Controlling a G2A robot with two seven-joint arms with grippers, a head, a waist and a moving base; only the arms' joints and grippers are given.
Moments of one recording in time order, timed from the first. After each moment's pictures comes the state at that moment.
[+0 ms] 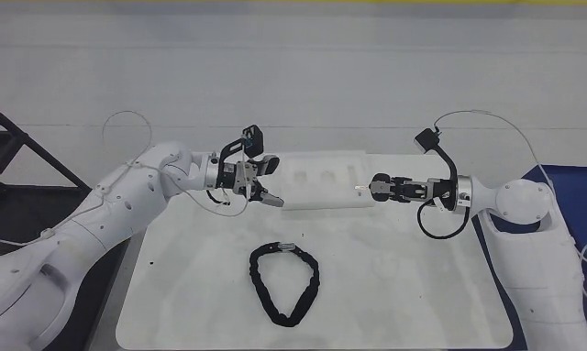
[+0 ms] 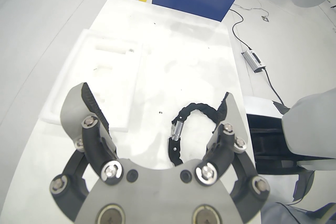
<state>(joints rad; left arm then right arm) 0.36 -0.92 -0.26 -1.08 0.39 -1.01 -0.18 -1.01 -1.06 1.42 -1.51 0.14 -0.25 1.30</state>
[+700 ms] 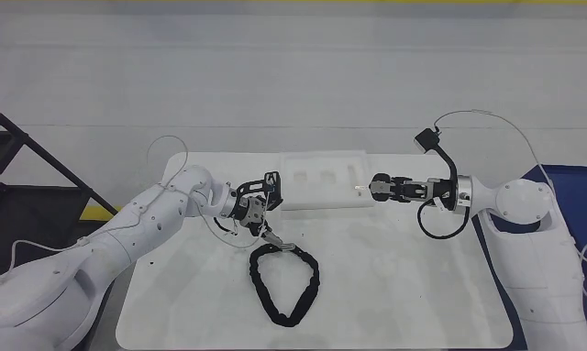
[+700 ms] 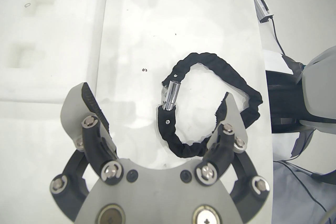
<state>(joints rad) 0.41 -1.00 -0.17 -1.00 0.59 -1.01 -0.25 -1.01 -1.06 1.42 -1.51 0.14 -0.25 1.30</state>
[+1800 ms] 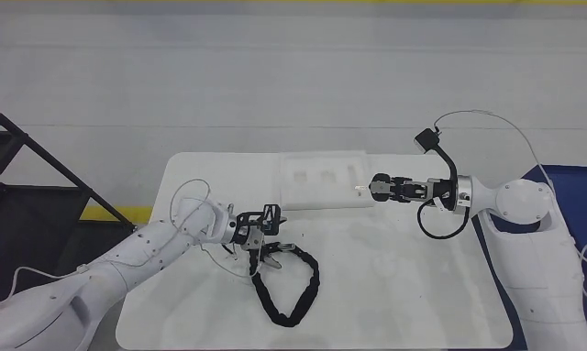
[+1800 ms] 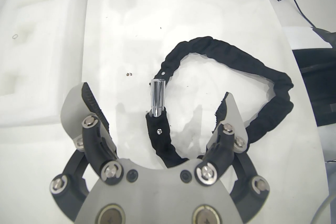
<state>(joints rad) 0.60 -0.96 -0.23 -1.08 1.26 -0.89 0.34 -1.01 -1.06 1.42 -1.51 0.14 -0.25 1.30</state>
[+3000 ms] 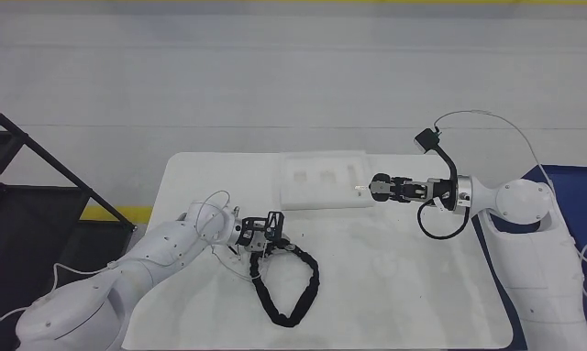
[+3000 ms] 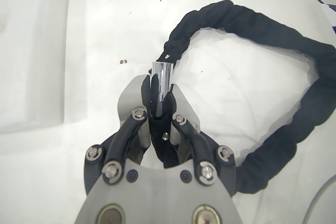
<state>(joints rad) 0.60 -1.12 -0.24 -0.81 1.56 -0.87 0.58 -1.01 -1.06 1.42 -1.51 0.14 -0.25 1.30</state>
